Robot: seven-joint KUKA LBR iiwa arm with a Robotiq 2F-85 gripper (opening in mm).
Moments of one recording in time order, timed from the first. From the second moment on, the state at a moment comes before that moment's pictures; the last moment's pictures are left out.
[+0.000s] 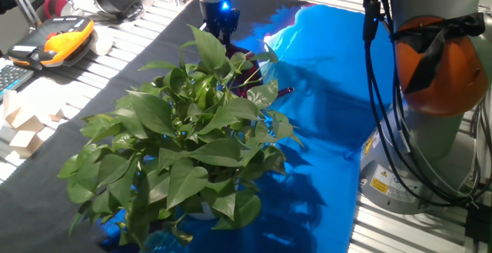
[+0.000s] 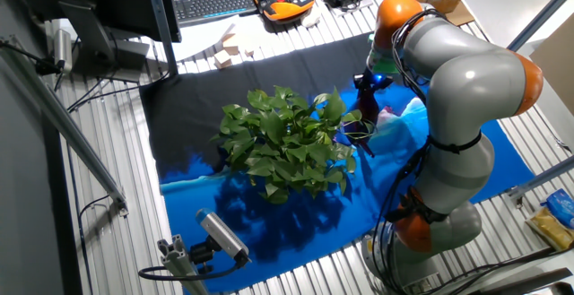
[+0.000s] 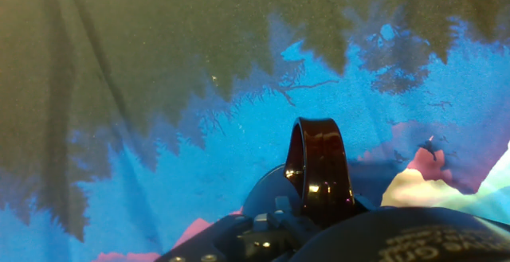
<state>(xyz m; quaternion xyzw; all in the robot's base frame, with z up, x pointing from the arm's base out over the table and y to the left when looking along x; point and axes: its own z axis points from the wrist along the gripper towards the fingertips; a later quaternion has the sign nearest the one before) 0.526 -0.105 0.146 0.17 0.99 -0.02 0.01</state>
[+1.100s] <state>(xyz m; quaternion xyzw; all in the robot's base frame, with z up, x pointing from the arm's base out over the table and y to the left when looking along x) 0.524 -0.104 0.143 0.18 0.98 -0.02 0.02</state>
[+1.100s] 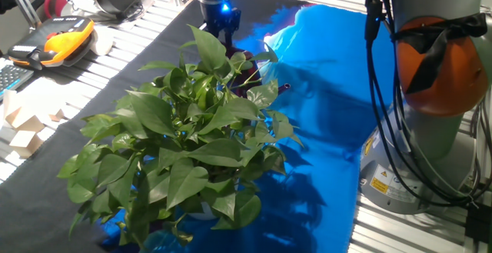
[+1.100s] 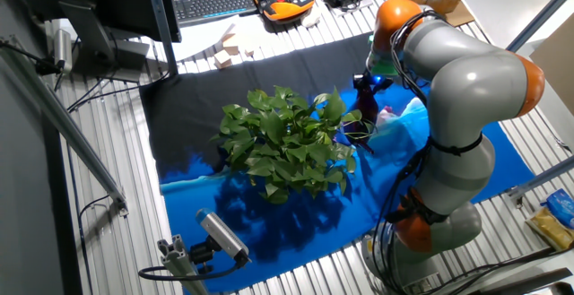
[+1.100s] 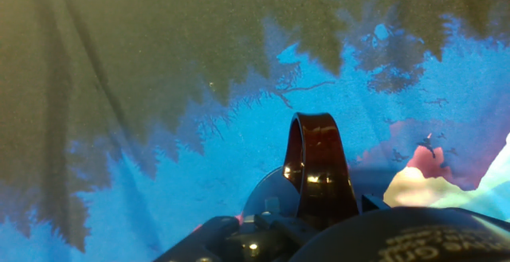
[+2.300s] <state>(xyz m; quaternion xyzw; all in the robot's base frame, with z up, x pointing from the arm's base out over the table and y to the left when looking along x) 0.519 -0.103 0.138 0.15 0.99 -0.02 0.03</state>
